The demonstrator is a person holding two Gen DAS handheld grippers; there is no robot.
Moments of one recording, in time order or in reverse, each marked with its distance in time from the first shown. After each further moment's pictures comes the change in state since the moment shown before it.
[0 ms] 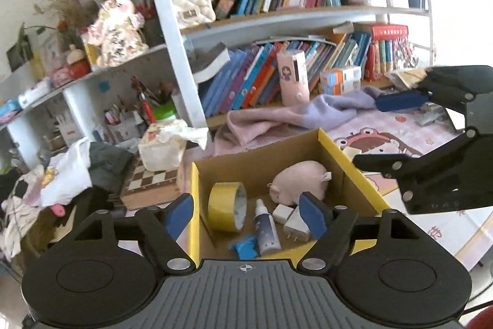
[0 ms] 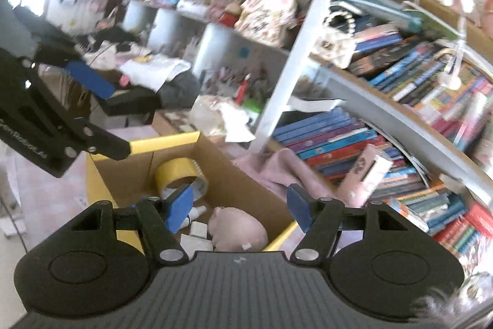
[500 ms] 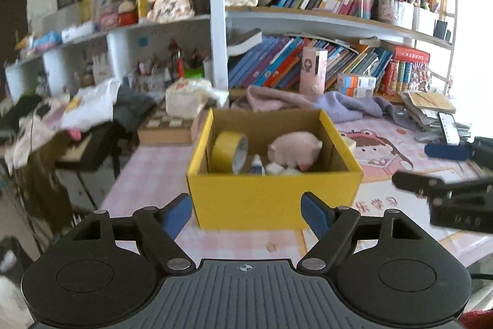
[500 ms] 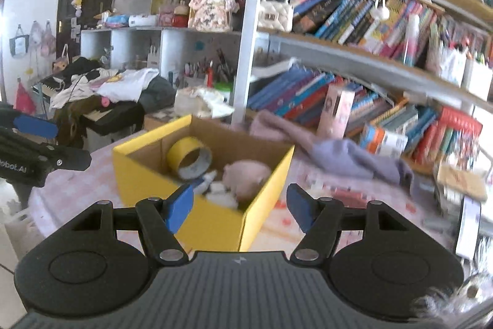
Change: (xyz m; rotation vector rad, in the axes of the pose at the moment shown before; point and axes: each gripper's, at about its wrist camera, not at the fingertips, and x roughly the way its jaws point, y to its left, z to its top) left arm -0.064 -0.015 -0.068 -0.257 0.036 0.037; right arm -0.089 0.039 -0.046 0.298 0.075 -0.078
